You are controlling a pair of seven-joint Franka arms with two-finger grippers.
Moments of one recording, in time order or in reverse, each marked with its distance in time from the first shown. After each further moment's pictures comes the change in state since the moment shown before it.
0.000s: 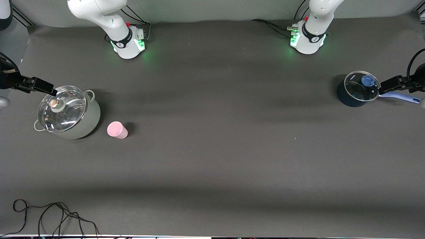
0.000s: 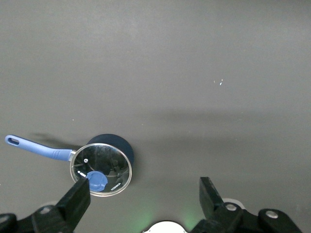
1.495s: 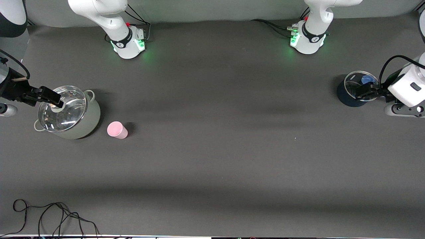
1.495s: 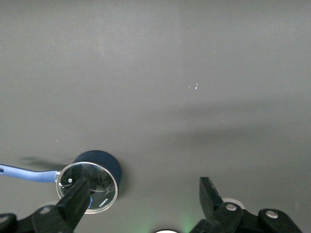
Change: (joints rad) left arm -0.737 0.051 0.614 0.040 -0.007 0.024 -0.001; right arm -0.134 0.036 0.178 0.012 0.008 0.135 -0.014
